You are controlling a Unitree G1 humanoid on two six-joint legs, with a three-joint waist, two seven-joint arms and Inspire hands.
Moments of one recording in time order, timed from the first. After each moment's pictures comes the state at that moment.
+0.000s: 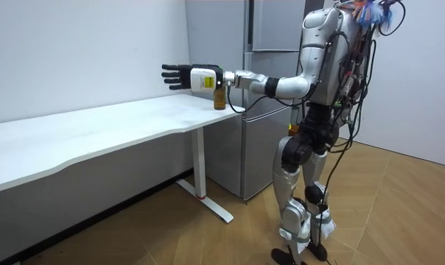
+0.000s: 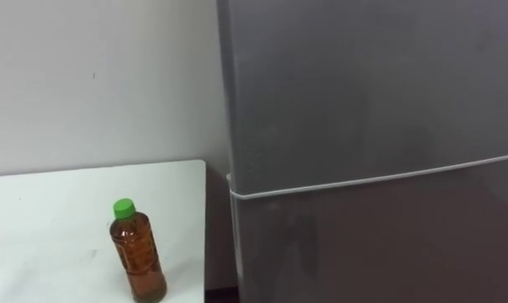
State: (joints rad) left arm 0.09 0.23 0.31 -0.07 -0.53 -0.20 0.61; right arm 0.20 -0.21 -0.02 1.13 0.41 -0.04 0.16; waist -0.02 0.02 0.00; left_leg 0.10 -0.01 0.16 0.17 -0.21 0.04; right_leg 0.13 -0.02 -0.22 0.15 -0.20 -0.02
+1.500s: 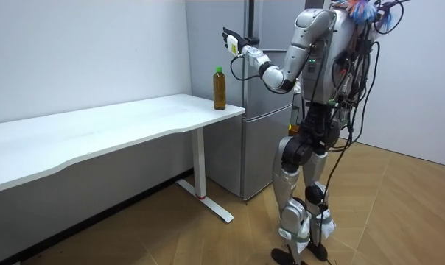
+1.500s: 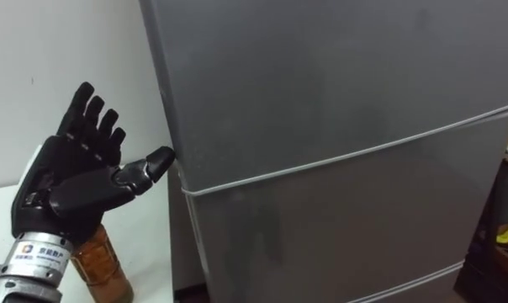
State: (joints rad) left arm -0.21 0.18 0.00 -0.28 -0.60 0.04 0.11; right arm 0.11 -0.20 -0.02 1.15 0.39 0.02 0.16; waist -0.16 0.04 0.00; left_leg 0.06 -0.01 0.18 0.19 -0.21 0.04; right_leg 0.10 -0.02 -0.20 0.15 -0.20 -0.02
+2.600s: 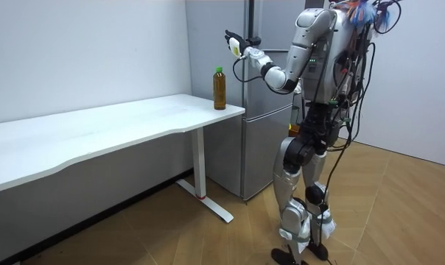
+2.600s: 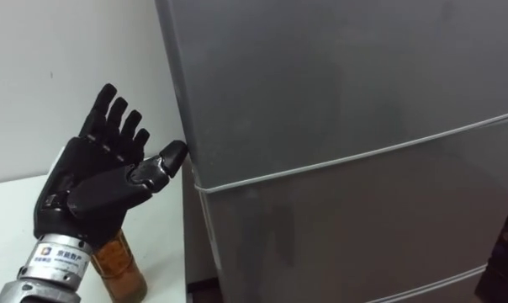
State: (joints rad) left arm -0.21 0.14 -0.06 -0.29 -0.67 0.05 0.08; right arm 0.08 -0.22 0.02 1.20 0.44 0.02 0.18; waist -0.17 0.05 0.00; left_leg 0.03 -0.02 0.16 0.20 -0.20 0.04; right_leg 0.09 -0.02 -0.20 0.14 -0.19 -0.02
